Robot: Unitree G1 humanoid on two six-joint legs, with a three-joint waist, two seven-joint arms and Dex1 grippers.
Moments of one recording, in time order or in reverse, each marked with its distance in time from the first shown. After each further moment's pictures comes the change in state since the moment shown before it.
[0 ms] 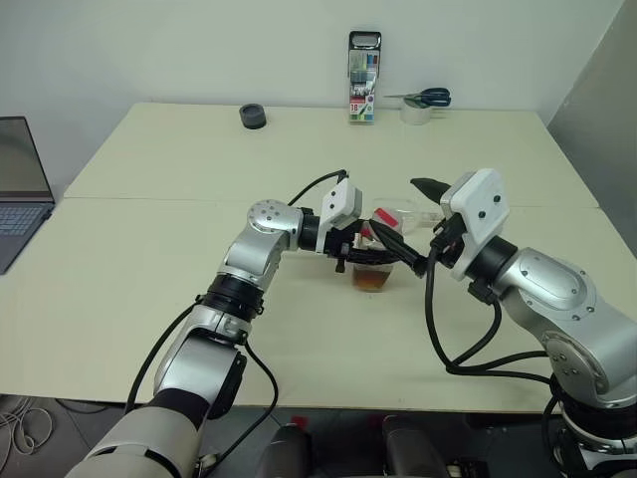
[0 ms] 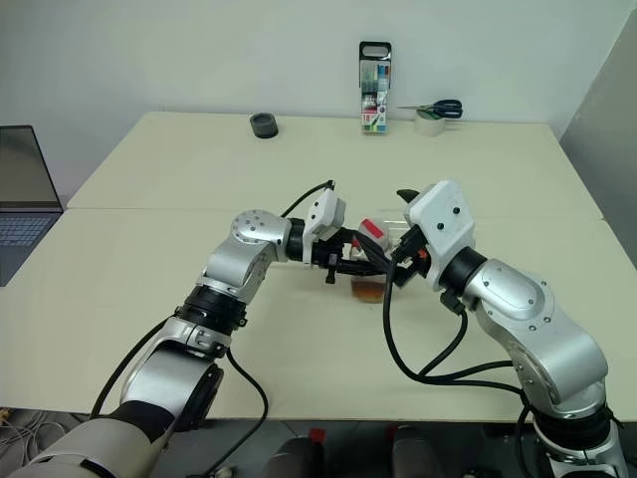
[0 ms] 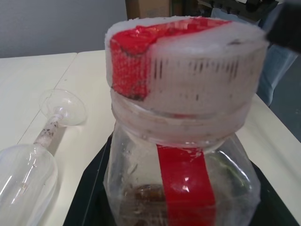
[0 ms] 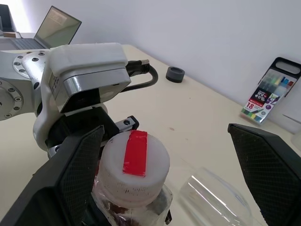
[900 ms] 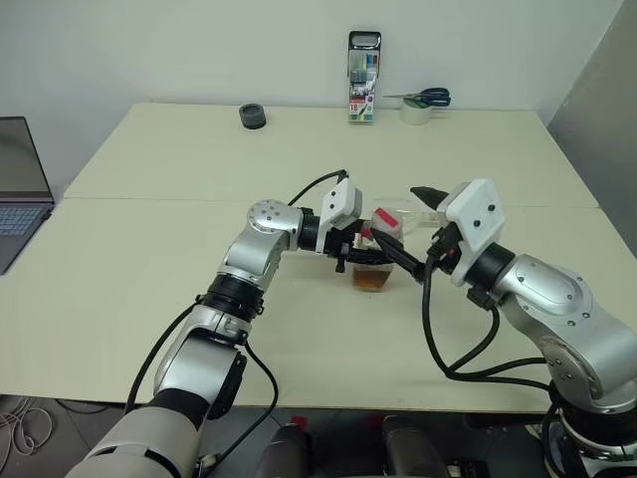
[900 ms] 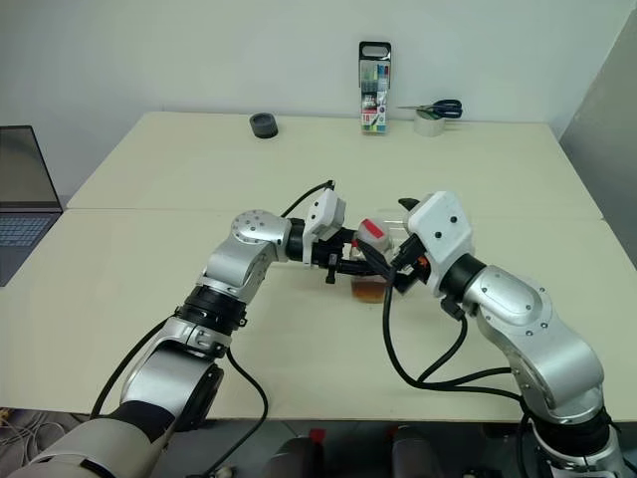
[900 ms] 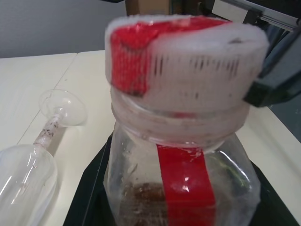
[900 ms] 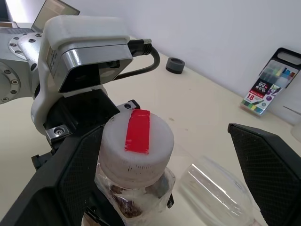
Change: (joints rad) left arm 0.000 0.000 0.000 0.000 0.000 0.000 0.000; right arm 0.038 0.003 0.008 0.000 -0.046 -0.008 0.021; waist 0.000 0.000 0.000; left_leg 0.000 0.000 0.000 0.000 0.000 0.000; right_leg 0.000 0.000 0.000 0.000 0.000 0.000
